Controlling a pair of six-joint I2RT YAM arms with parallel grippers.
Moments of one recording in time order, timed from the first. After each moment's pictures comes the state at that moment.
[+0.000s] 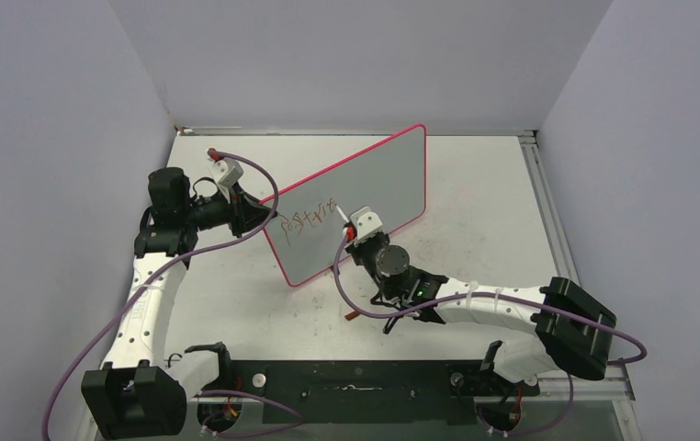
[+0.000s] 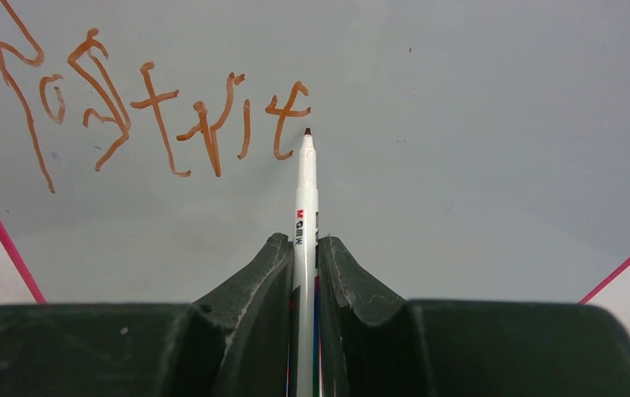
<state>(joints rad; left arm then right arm) 0.05 1.08 0.97 -0.35 1.09 0.18 1.07 1.37 0.69 0.61 0.54 -0.14</state>
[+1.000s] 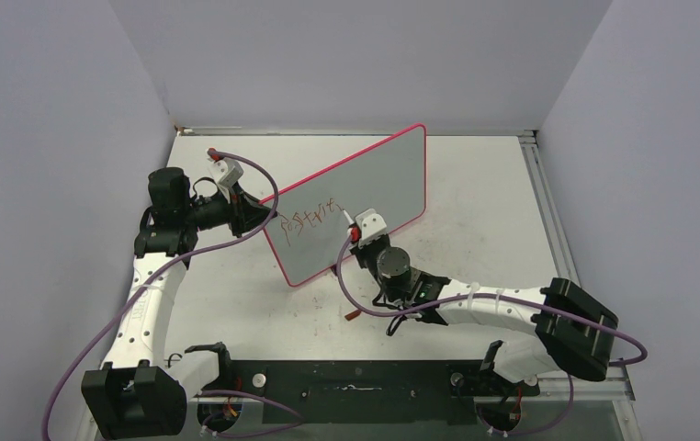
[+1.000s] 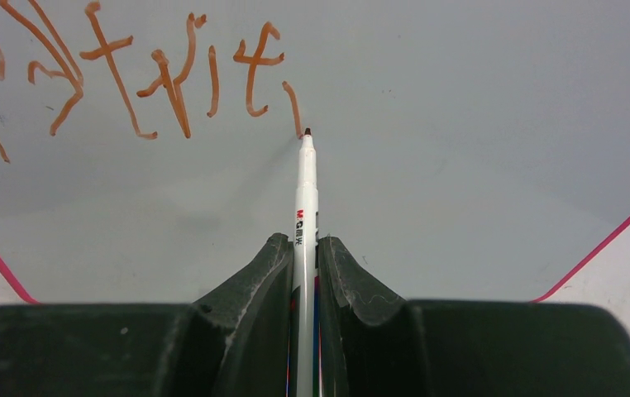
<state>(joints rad) 0.05 1.08 0.97 -0.35 1.08 0.18 1.05 1.38 0.66 0.59 0.56 -0.10</state>
